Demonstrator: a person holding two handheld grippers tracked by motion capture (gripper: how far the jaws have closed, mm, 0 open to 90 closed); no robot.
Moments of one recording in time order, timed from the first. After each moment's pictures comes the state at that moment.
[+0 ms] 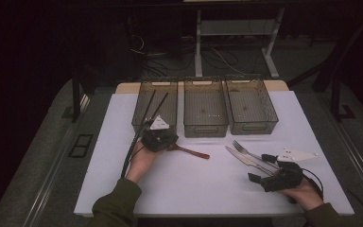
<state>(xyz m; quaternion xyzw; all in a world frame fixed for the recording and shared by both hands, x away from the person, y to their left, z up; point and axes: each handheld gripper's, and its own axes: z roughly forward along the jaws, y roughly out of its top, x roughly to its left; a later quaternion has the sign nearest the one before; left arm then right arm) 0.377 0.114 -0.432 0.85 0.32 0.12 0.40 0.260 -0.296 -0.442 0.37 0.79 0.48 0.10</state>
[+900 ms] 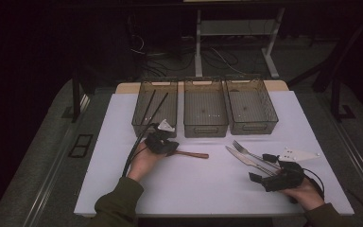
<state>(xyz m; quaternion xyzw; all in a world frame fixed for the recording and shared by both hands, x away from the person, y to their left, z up) 0.372 0.108 -0.435 0.88 0.32 0.07 0.34 0.260 -0.299 -0.441 0.36 0.79 0.49 0.10</state>
